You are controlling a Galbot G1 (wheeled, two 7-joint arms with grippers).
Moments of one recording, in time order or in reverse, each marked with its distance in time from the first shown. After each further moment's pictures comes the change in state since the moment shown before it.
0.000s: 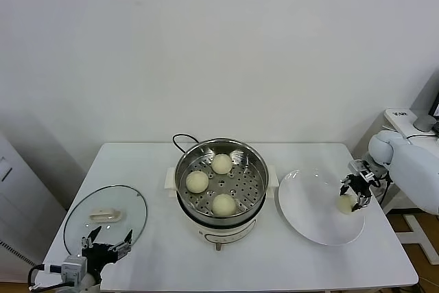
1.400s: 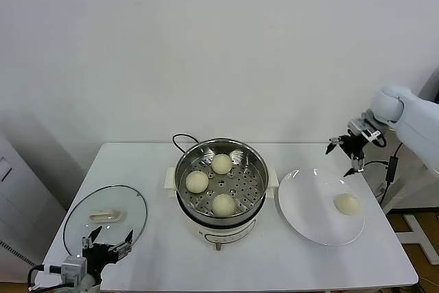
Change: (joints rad) left arm 0.006 0.002 0.000 -0.010 -0.003 -0.002 0.001; right arm 0.308 -0.059 -0.258 0.154 0.263 -0.001 -0.022
